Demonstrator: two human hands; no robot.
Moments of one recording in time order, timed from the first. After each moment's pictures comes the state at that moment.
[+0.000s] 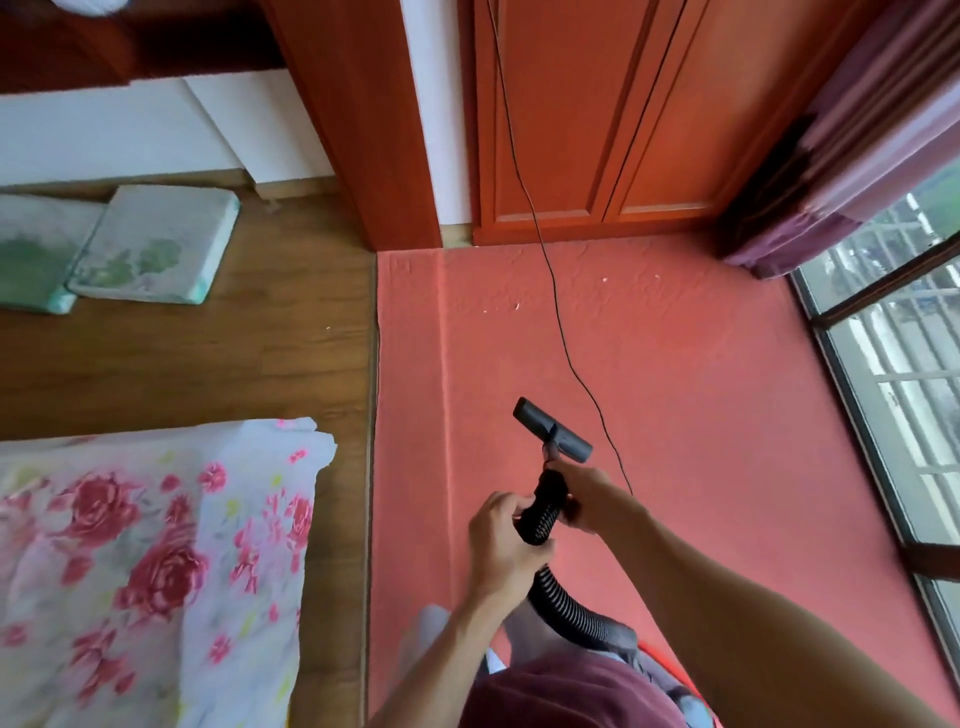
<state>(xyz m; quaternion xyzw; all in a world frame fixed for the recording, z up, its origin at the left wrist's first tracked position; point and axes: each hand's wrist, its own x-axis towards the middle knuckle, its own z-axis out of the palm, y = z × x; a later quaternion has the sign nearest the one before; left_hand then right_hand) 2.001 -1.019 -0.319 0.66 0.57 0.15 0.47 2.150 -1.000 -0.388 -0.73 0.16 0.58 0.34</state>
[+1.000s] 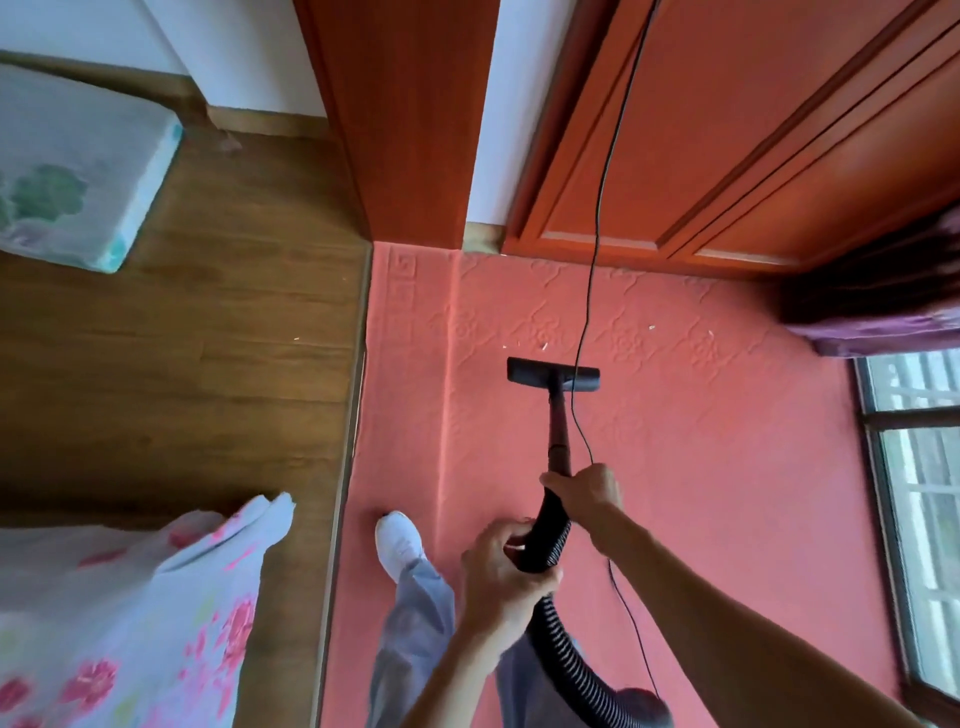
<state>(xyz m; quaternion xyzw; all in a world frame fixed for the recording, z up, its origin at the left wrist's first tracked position) 2.040 -0.691 -0.457 0.45 0.62 0.09 0.63 2.196 -0.655 -0.498 -0.89 -0.11 0.44 0.09</state>
